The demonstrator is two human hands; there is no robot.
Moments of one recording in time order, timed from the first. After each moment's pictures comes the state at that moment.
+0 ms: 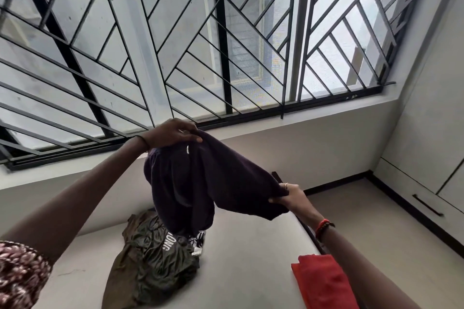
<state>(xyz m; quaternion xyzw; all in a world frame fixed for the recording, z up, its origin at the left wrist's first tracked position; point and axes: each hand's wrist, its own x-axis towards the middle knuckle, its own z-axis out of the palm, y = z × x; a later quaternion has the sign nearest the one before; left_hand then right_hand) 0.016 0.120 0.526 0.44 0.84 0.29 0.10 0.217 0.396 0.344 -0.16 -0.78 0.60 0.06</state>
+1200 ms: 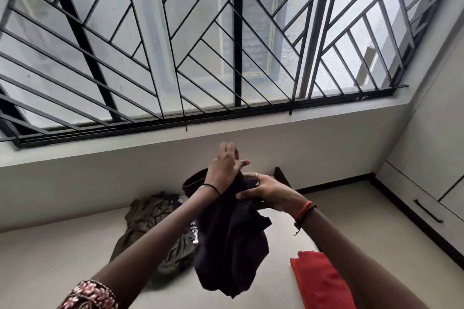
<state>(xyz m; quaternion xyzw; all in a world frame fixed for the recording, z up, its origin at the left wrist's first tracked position) 0.109 0.190 0.421 0.26 0.91 0.32 -0.05 0.188 0.313 0.400 -0.10 -0.70 0.68 -0.17</state>
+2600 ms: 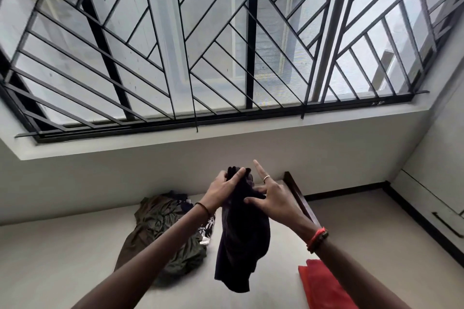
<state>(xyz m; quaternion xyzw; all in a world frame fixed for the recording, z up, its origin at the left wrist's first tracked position) 0.116 0.154 0.385 0.06 0.82 0.54 0.20 0.210 0.290 0.407 -0.02 -0.87 0.48 0.04</state>
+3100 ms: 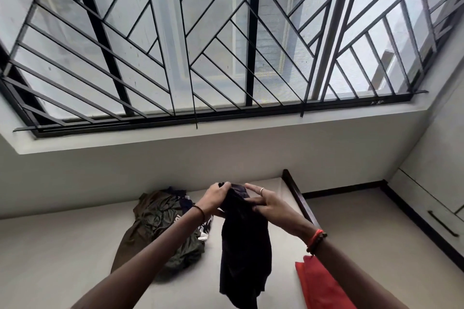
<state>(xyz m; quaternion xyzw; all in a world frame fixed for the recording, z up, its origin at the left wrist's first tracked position) 0.126 0.144 0.368 0.00 0.79 0.55 0.26 0.213 0.297 0.374 -0.03 -0.79 0.61 -0.12</state>
